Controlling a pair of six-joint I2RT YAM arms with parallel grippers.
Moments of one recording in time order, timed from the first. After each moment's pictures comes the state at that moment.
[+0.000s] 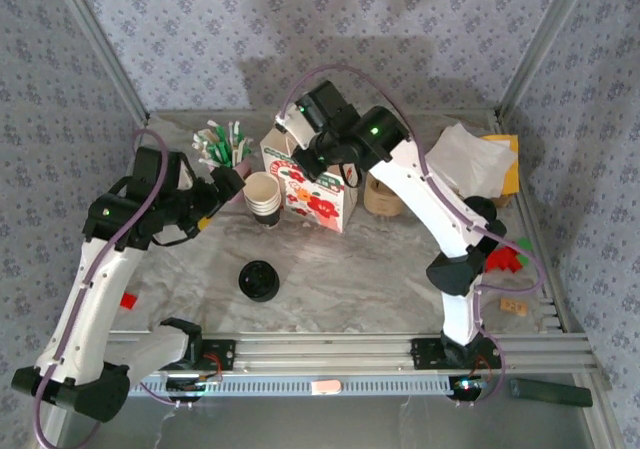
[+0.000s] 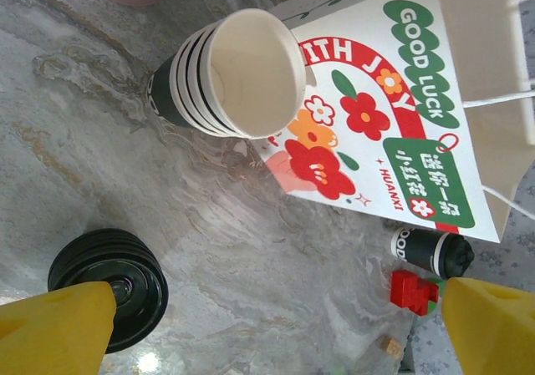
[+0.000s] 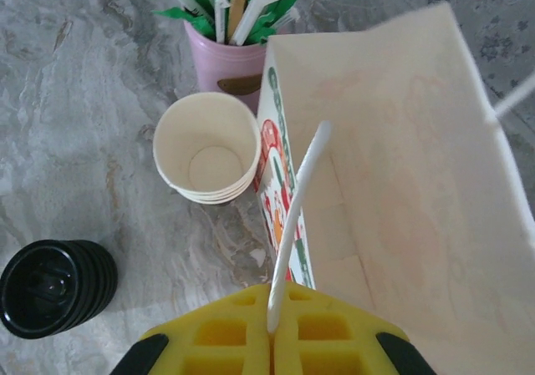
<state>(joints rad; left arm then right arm) -0.32 1.02 1.37 -1.16 0.22 -0.95 0.84 1.92 2.37 -1.29 0.05 -0.10</state>
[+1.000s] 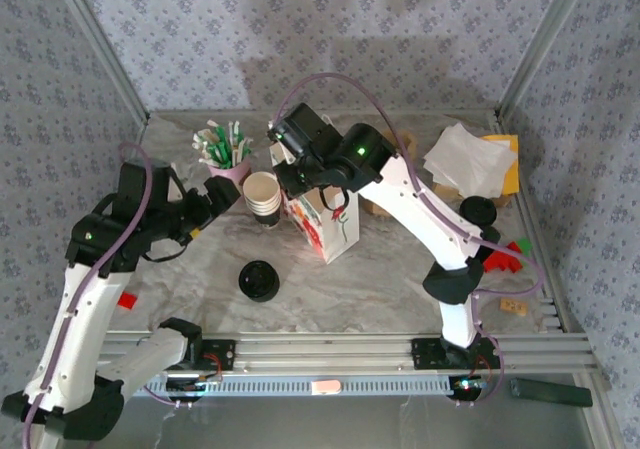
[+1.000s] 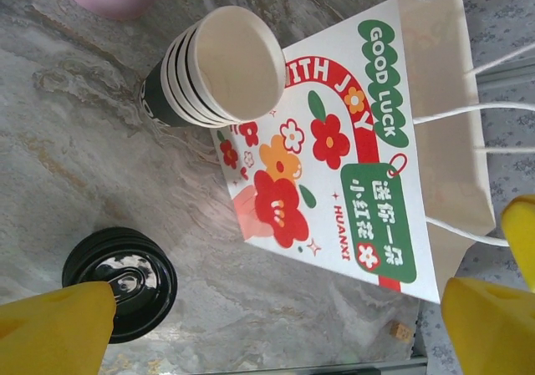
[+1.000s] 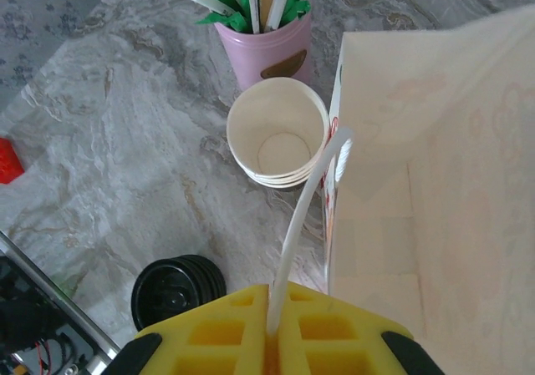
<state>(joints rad) -0.35 0.92 1.37 -1.19 0.19 -0.89 0.99 1.92 2.42 -1.35 0.14 0.33</state>
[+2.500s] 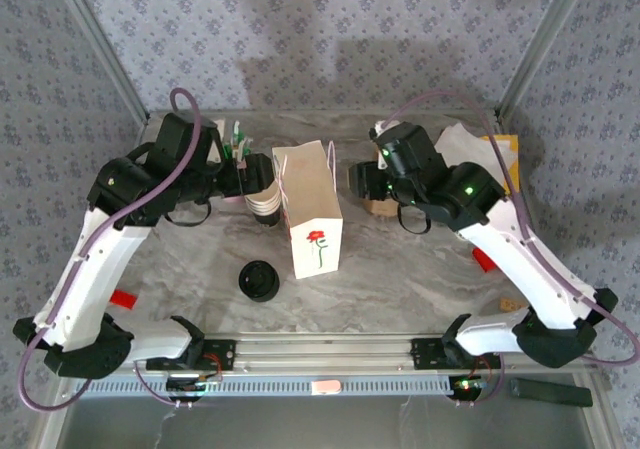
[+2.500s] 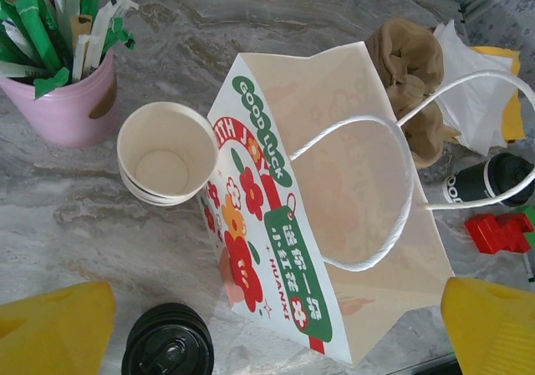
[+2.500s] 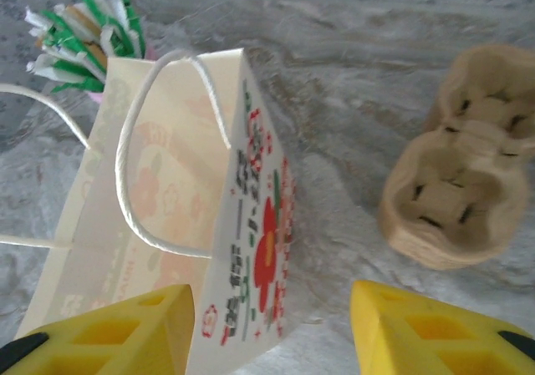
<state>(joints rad) -0.64 1.26 1.84 -1.33 -0.07 -0.62 0.79 1.31 1.66 -1.04 0.19 0.45</state>
